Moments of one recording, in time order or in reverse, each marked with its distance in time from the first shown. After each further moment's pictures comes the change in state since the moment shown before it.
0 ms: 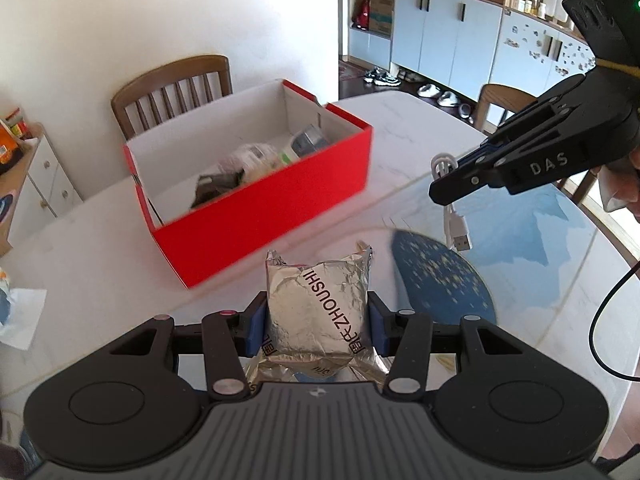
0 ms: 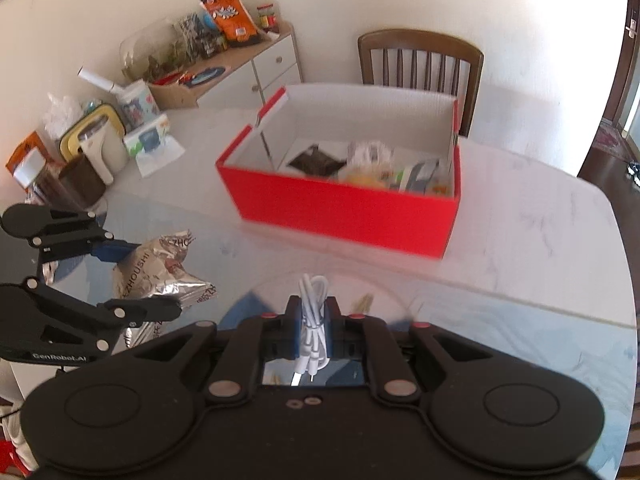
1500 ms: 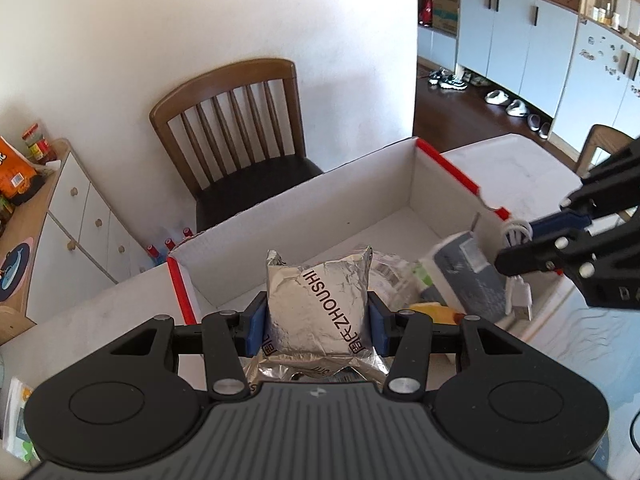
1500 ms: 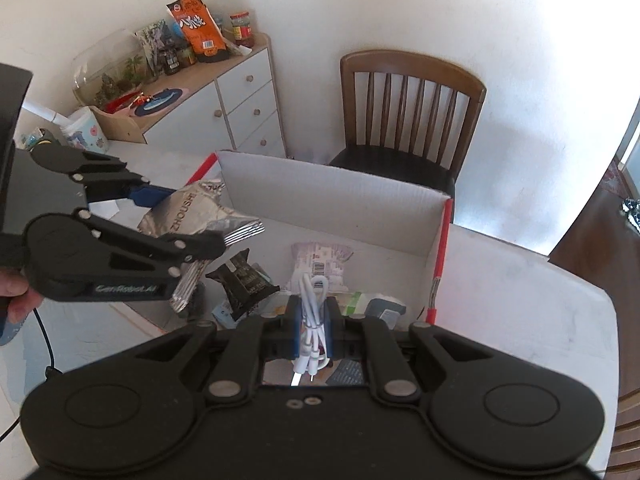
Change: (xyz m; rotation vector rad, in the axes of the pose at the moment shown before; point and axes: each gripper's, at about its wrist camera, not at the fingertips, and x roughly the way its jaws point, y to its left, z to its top) left arm 0.142 0.110 0.155 -0.051 0.042 0.149; right arm 0.097 -0.049 0.131 -0.059 -0.005 -0.065
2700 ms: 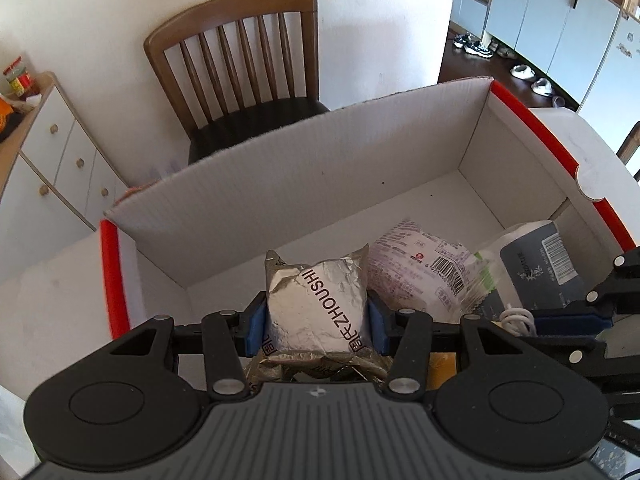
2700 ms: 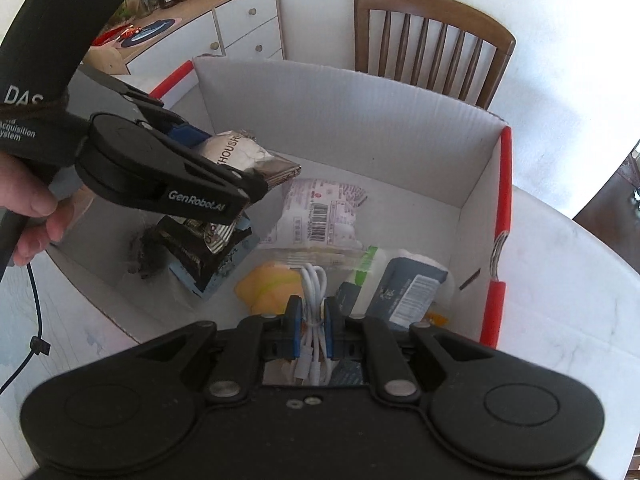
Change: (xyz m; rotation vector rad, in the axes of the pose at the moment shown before) left arm 0.101 0.016 -0.003 -0.096 0.158 -0.015; right arm 0.086 0.001 -0.018 -0.049 0.153 -0.001
